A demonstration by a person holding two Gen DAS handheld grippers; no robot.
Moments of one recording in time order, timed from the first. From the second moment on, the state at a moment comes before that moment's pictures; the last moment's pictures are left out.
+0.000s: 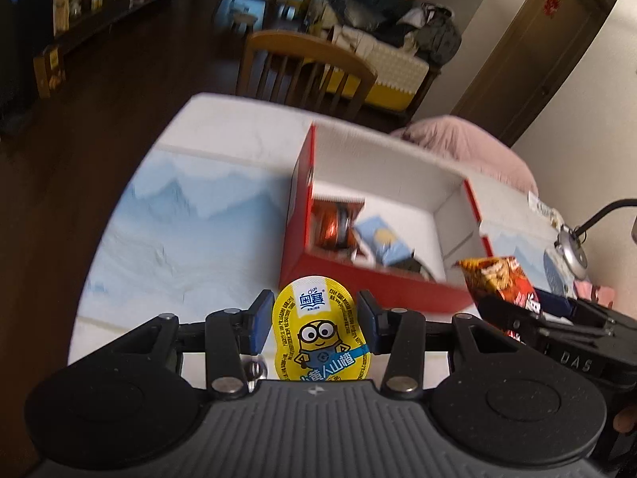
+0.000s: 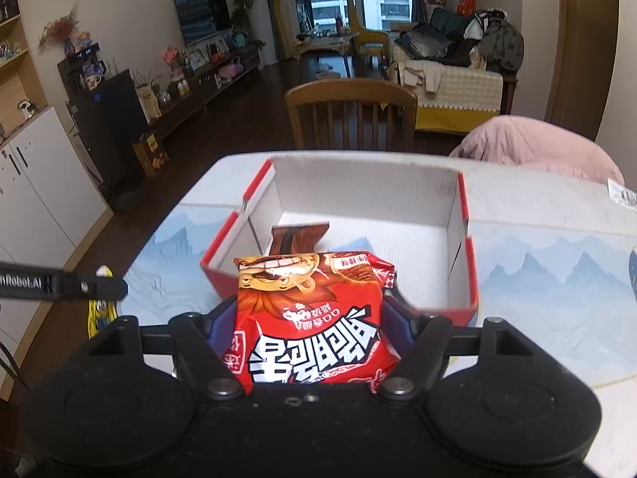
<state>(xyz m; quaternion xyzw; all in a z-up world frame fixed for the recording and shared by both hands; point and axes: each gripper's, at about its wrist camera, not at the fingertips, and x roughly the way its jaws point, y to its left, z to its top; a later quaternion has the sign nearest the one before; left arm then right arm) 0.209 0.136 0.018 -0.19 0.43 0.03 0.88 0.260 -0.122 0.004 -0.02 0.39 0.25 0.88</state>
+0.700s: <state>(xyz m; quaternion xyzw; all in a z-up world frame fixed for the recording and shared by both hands) 0.325 0.081 0.040 -0.13 0.43 0.03 0.89 0.344 -0.141 0.004 -0.03 0.39 0.25 0.88</state>
